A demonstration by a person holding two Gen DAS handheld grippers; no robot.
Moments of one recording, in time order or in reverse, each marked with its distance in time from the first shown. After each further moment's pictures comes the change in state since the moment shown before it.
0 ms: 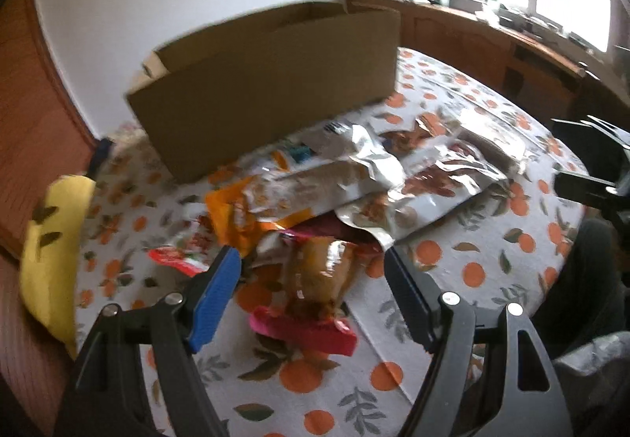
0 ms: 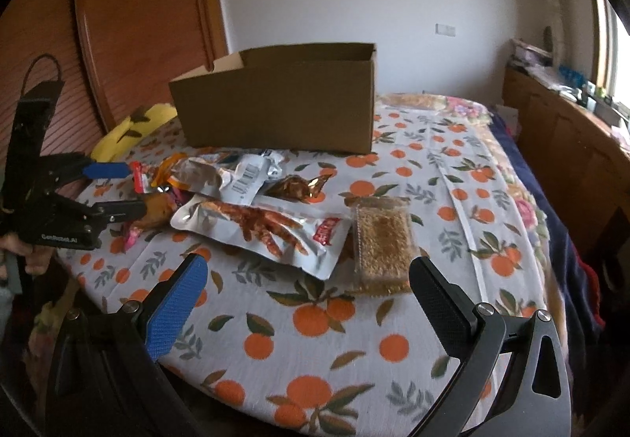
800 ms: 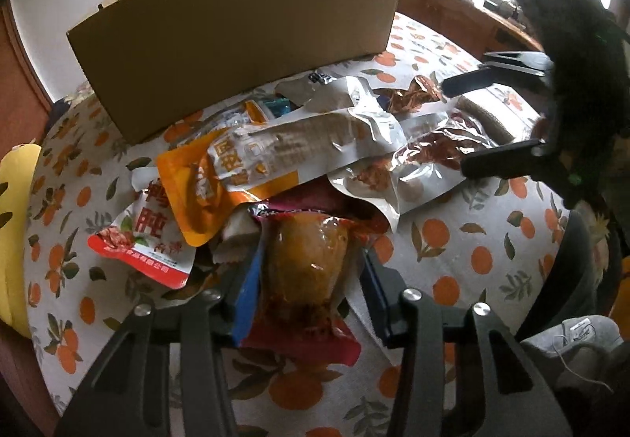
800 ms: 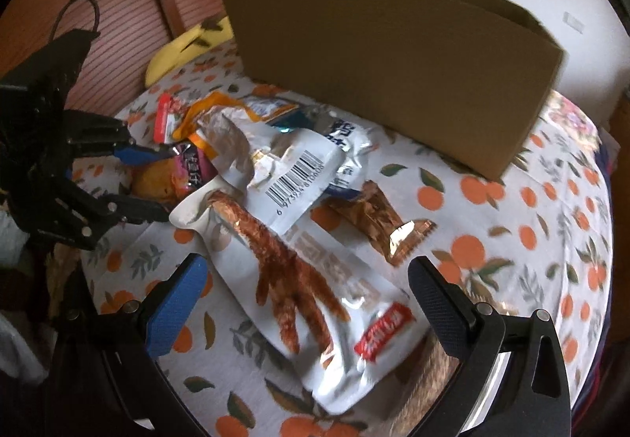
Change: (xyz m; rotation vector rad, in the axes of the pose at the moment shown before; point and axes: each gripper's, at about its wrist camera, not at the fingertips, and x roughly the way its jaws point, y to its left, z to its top) left arm 0.032 0.025 -0.008 -0.026 0.126 -0.140; right arm 0.113 0.018 0.058 -0.299 0.313 0.311
